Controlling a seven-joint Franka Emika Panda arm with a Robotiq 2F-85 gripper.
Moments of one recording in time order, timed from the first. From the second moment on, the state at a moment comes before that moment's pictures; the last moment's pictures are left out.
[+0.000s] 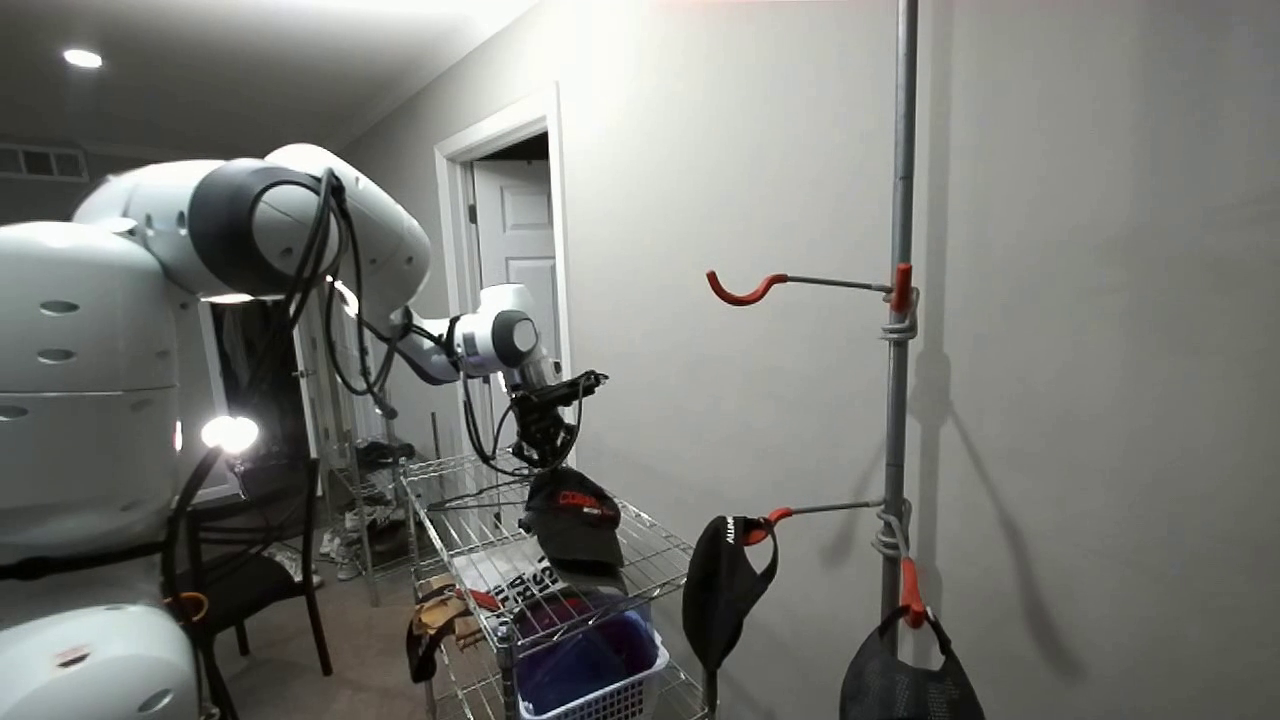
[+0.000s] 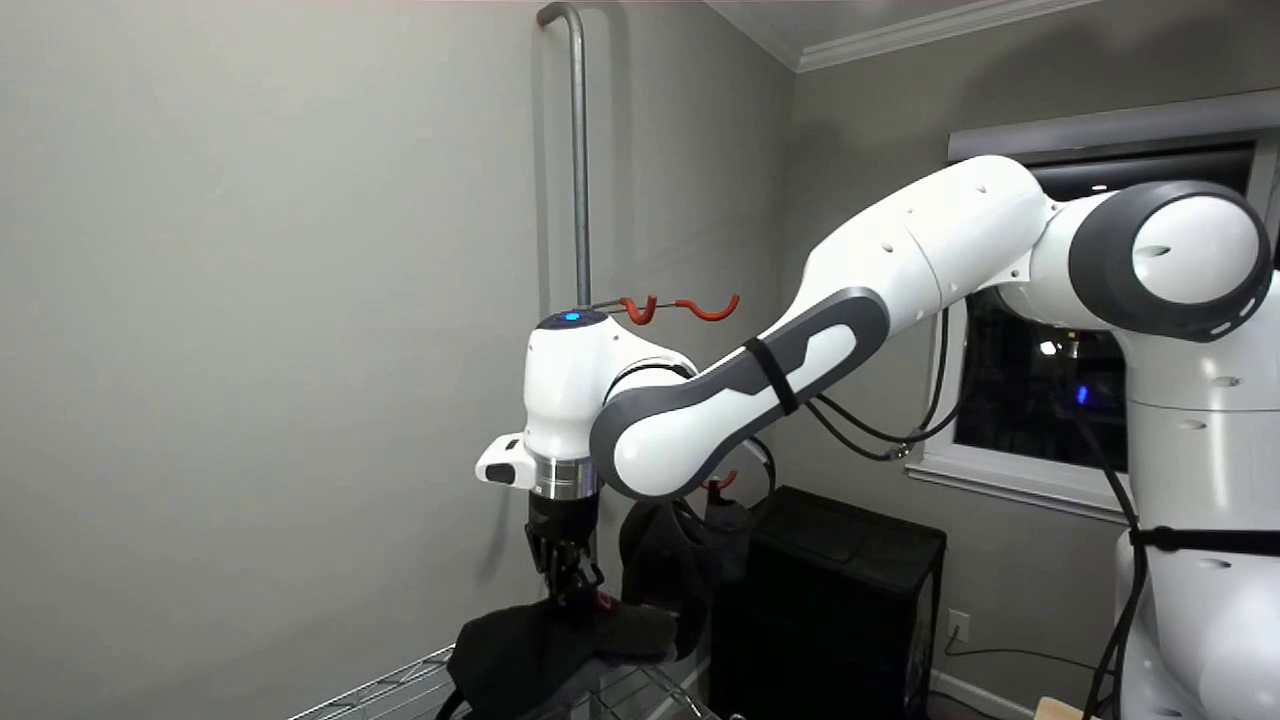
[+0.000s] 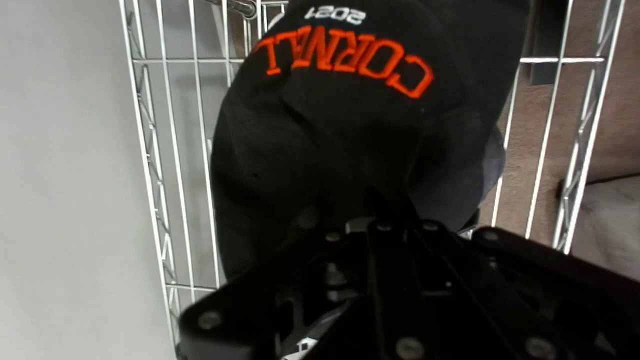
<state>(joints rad) 0.28 0.15 0.32 -1.99 -0.25 2.23 -0.75</state>
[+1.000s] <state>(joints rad) 0.25 0.25 0.32 -1.99 -0.02 2.16 -1.05</state>
